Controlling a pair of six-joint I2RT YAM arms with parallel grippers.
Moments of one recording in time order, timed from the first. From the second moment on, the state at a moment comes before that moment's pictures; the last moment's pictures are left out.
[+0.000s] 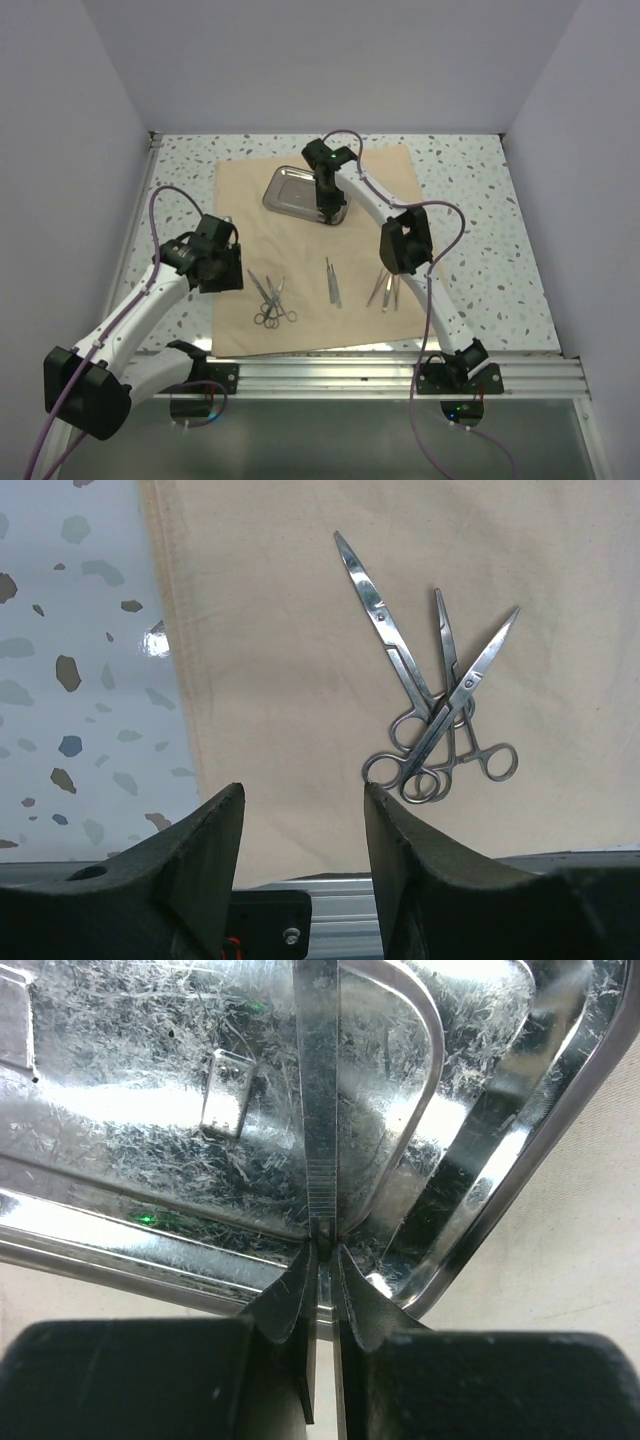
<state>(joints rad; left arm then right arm) -0.38 1.06 0.84 -0.95 -0.10 -0.49 0.59 2.66 2.57 -1.19 0.18 0.52</state>
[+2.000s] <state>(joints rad) -0.38 1.40 1.30 -0.88 -0.10 -0.48 0.85 1.66 1.35 -0.96 -0.01 0.76</state>
